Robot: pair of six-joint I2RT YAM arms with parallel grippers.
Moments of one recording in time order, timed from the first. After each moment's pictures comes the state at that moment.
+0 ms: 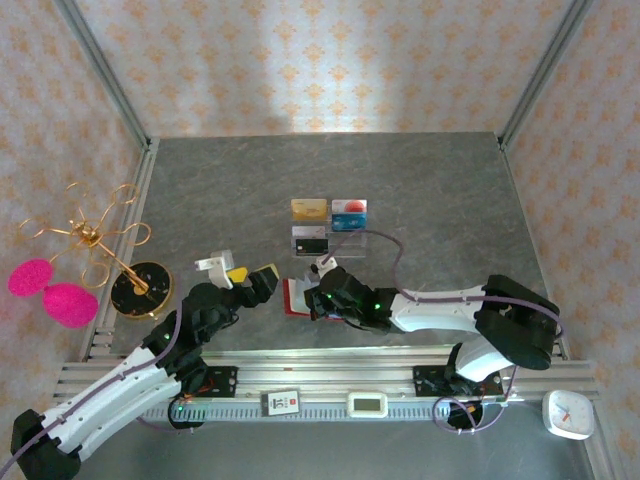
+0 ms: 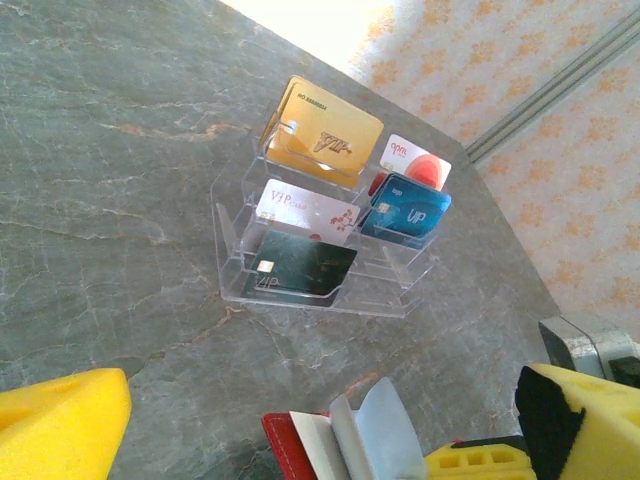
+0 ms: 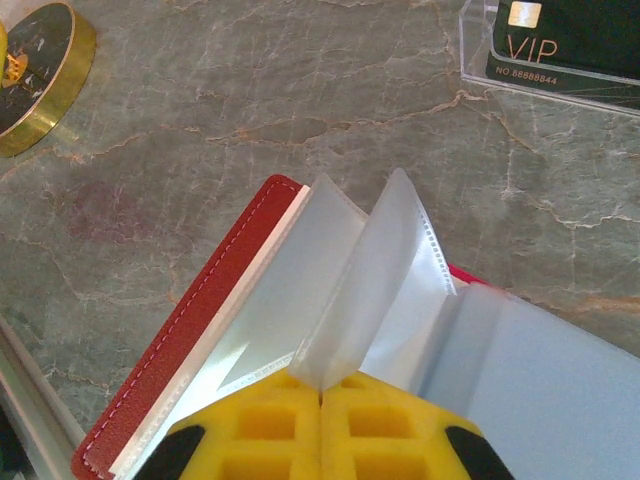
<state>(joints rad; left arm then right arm) -0.69 0.43 0.21 -0.08 -0.24 -0.75 1.11 1.47 0.65 0.15 0.10 0.64</state>
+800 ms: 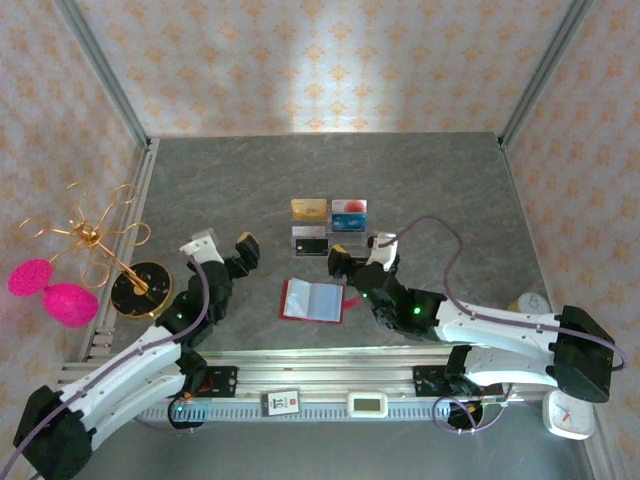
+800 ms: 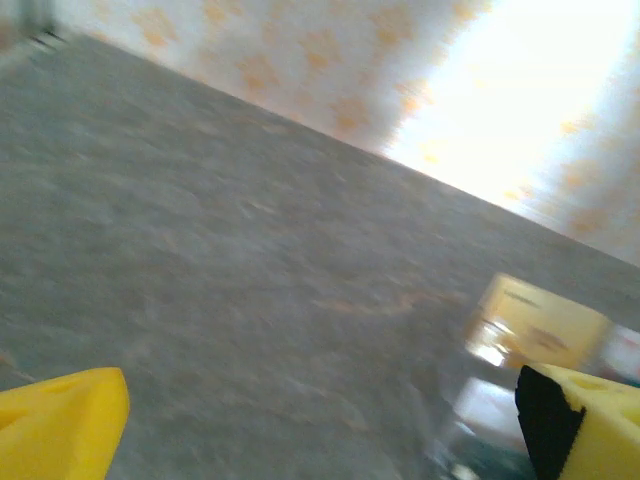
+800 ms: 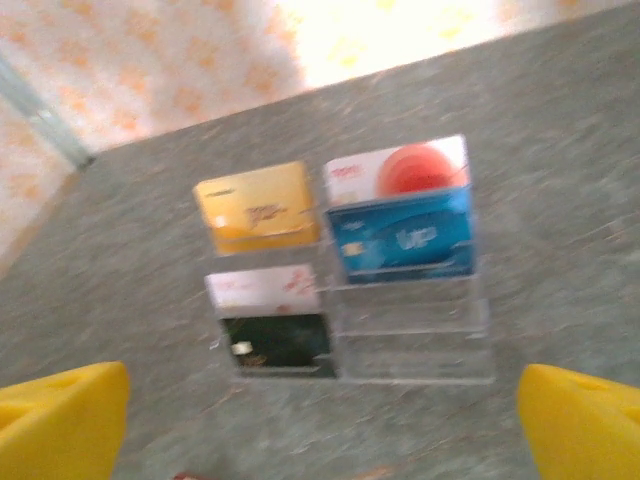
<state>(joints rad) -0.52 0.74 0.30 0.14 -0.62 -0.56 1.10 1.10 0.59 0.03 0.78 0.72</state>
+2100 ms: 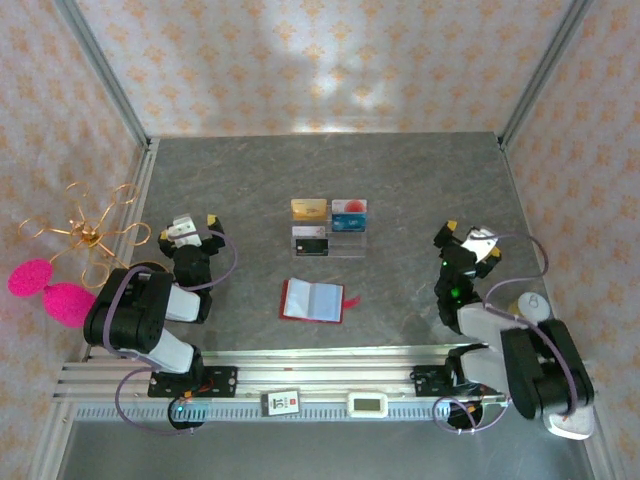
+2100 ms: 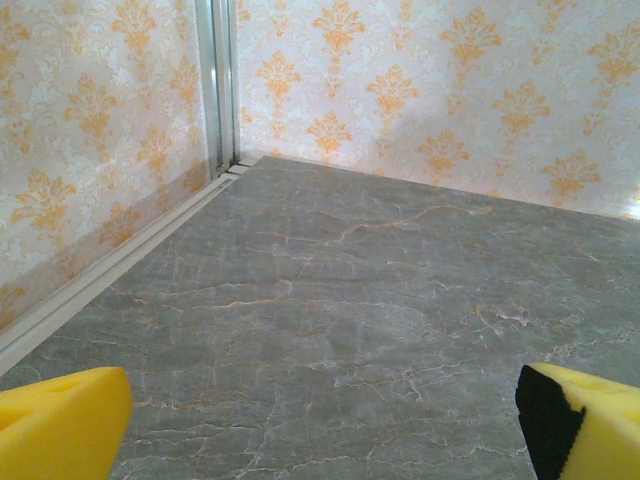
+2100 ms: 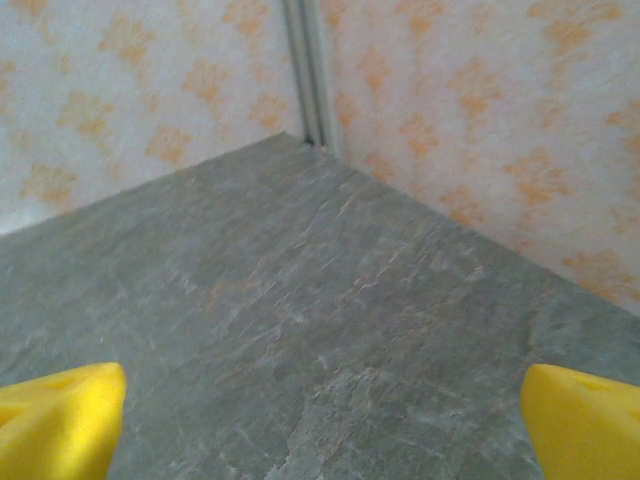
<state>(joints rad) -0.02 1.53 0.19 1.23 -0.40 -0.12 0.16 1.22 0.17 0.82 0.65 0.27</state>
